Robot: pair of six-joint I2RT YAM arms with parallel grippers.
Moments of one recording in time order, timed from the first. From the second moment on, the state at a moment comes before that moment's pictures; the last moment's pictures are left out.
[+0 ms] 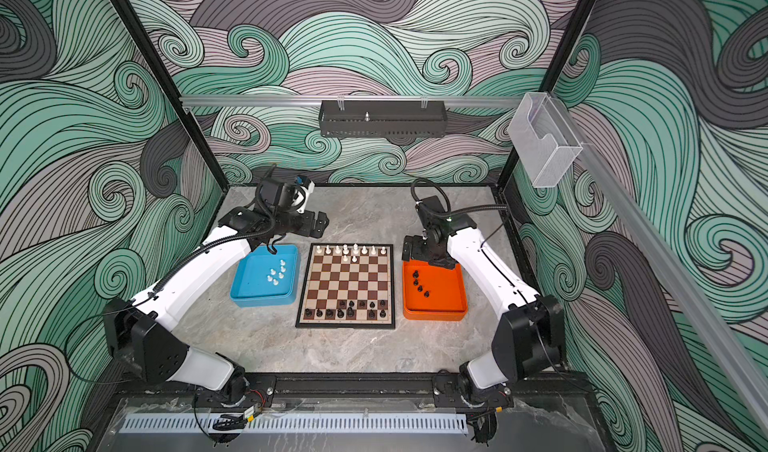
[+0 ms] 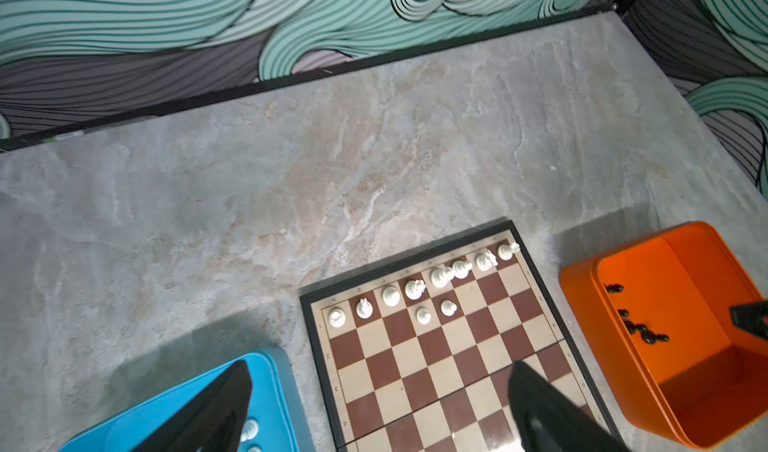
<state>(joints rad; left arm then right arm) -0.45 1.50 1.41 -0.69 -0.02 -0.12 0.34 1.51 1.31 -1.07 -0.02 0.44</state>
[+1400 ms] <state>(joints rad) -0.49 1.50 1.30 -0.67 -0.06 -0.09 0.32 1.87 1.32 -0.95 -0.05 0.40</state>
